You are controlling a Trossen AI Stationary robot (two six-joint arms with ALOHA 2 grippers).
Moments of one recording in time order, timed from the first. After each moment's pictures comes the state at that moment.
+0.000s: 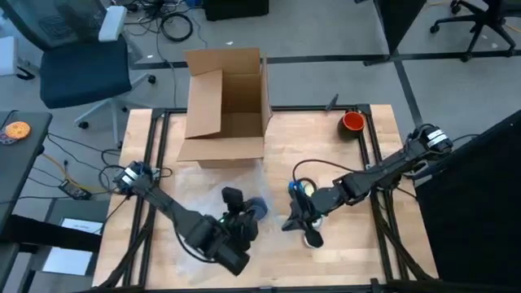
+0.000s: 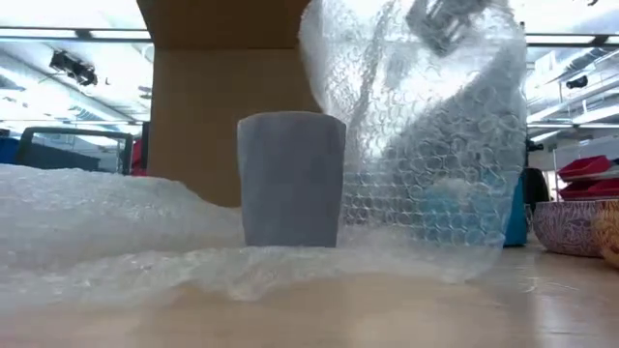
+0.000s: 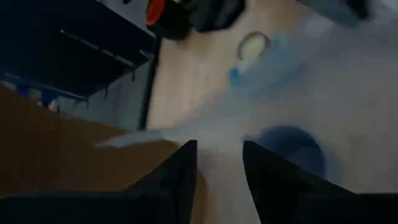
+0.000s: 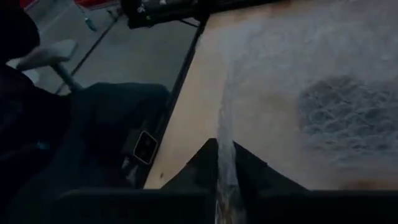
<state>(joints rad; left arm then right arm) -0.61 1.93 1.96 -1.22 -1.00 -0.25 0.45 1.42 0.91 0.05 0.01 0.35</state>
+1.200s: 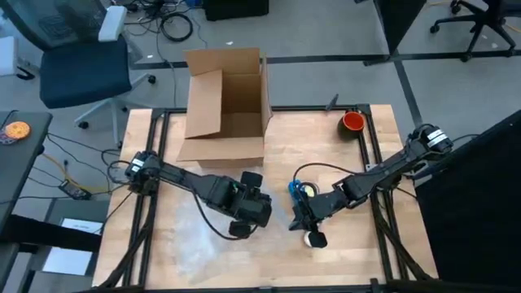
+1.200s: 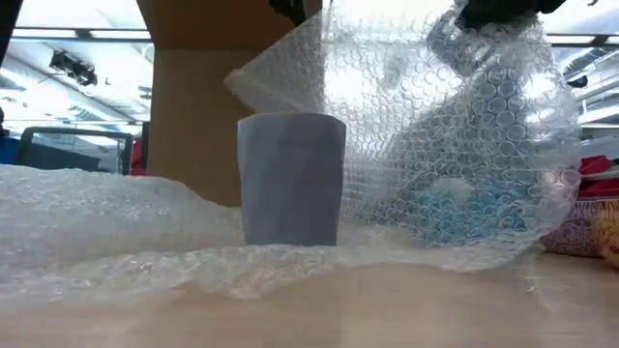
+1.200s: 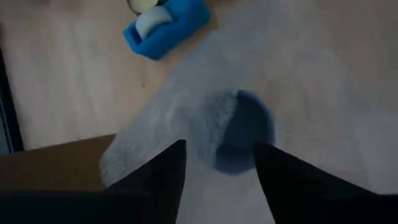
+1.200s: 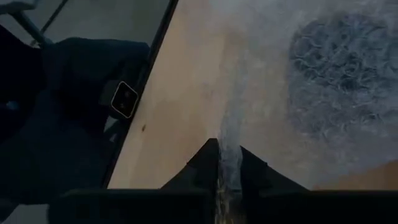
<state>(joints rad) -0.40 1.94 2.00 -1.29 -0.34 -0.03 0.47 1.42 0.91 -0.12 0.04 0.34</state>
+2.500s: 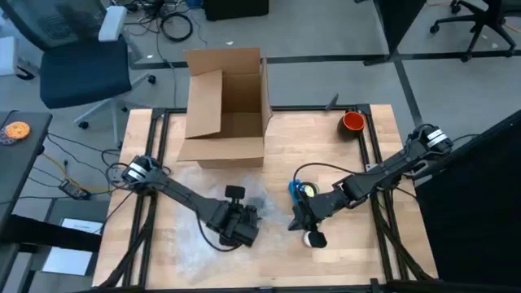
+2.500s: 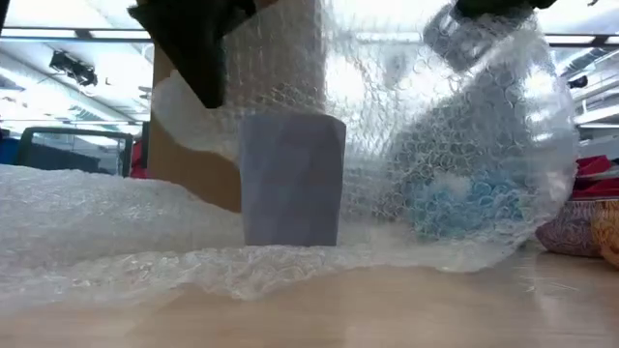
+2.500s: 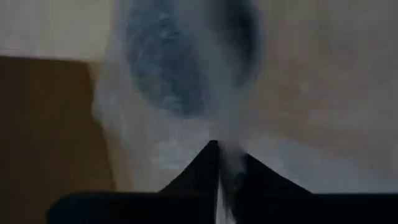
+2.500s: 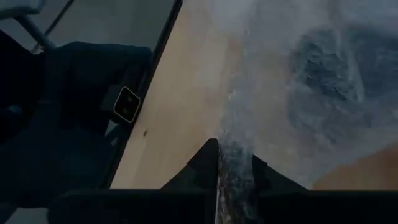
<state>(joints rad) -0.50 1.94 1.70 -1.22 -0.39 -0.33 0.47 1.42 0.91 -0.06 0.04 0.31</state>
